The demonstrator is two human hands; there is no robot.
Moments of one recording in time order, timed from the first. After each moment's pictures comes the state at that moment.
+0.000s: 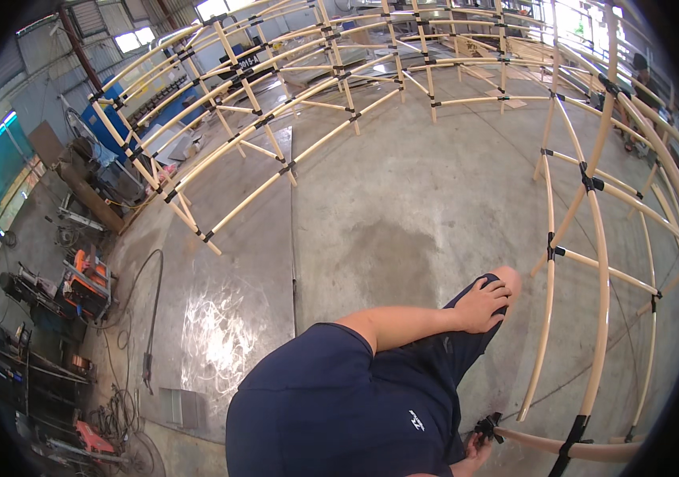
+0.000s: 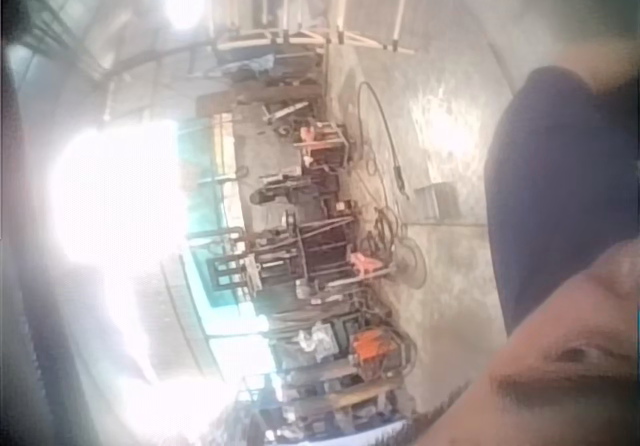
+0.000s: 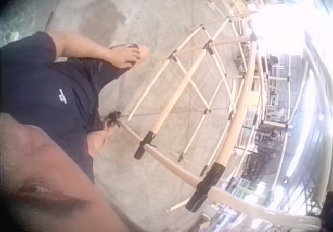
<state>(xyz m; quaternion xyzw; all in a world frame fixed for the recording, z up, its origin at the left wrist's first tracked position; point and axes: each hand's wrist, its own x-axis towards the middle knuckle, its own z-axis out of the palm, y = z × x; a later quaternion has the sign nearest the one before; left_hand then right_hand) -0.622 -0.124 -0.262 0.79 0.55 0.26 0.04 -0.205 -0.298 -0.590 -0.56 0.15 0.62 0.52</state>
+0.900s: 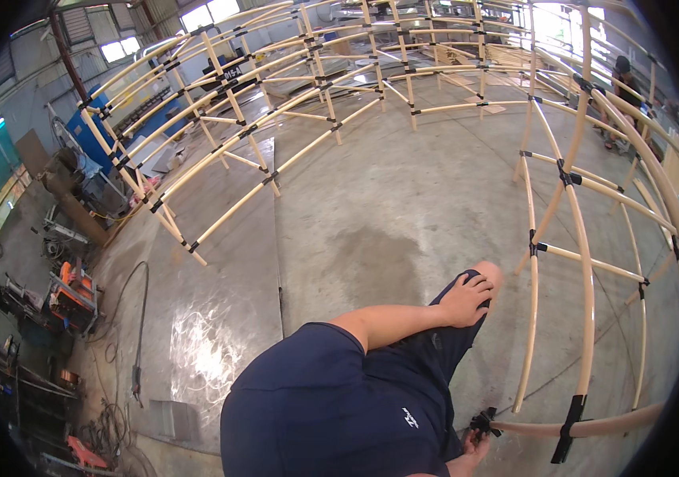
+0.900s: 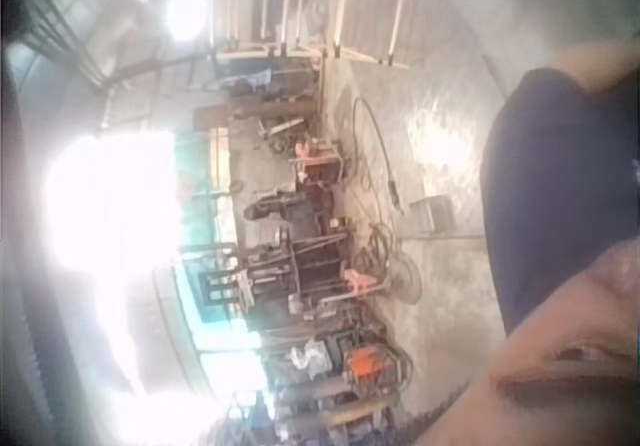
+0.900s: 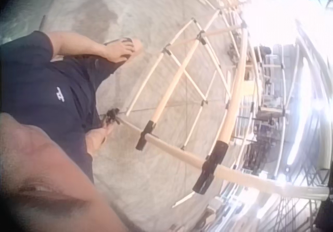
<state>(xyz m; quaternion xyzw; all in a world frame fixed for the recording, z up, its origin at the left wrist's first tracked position) -0.623 -0.118 -0.266 0.79 0.55 0.27 0.00 -0.202 -0.315 -0.607 -0.51 0.14 0.62 0.58</state>
